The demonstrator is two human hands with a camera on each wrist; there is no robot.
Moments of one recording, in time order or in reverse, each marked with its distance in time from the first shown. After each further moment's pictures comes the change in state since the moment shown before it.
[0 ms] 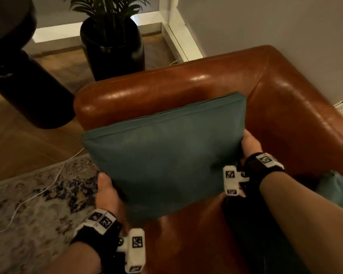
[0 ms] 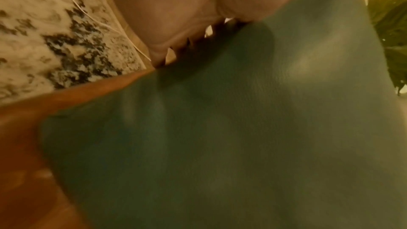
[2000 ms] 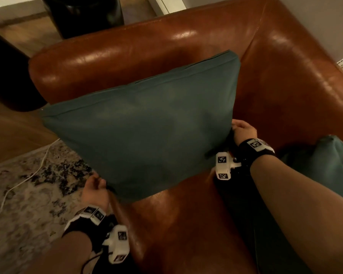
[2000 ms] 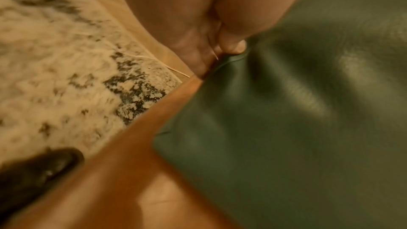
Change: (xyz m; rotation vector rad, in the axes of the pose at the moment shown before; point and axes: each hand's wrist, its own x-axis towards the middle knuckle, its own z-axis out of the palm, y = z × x) left_hand 0.026 -0.079 -0.012 0.303 -0.047 -0.005; right_hand 0.014 0.064 -0.032 -0.190 0.080 0.072
